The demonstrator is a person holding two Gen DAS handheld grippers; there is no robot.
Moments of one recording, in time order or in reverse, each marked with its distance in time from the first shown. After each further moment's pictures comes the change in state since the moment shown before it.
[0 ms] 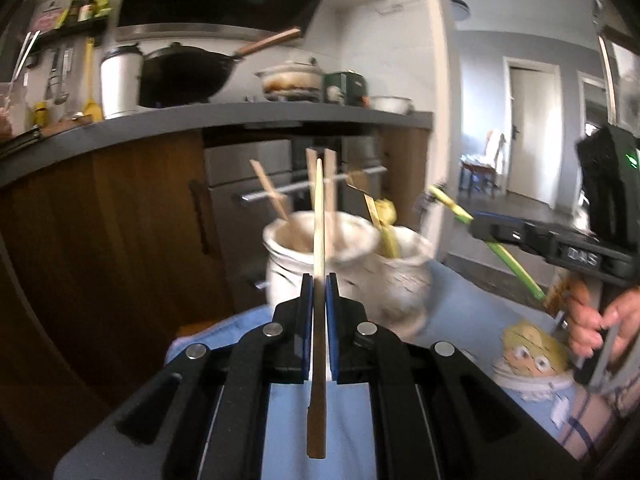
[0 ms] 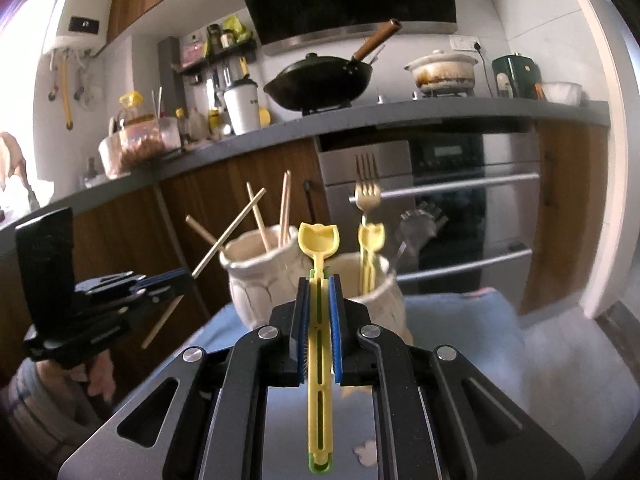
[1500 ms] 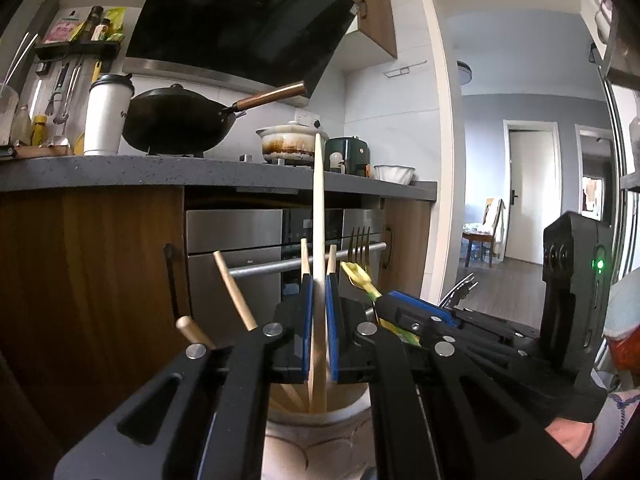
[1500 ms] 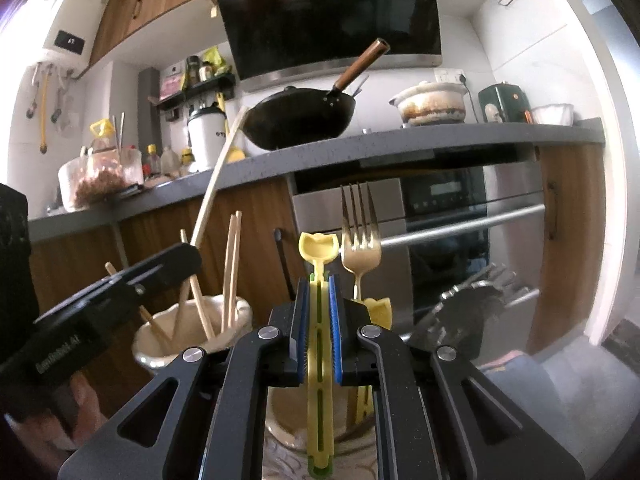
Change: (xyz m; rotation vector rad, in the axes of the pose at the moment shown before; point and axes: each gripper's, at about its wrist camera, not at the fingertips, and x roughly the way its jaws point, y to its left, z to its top) left arm 0.056 -0.009 0.027 -0.076 -0.260 -0.036; right arm 0.086 -0.012 0.006 -0.004 -0.179 -0.087
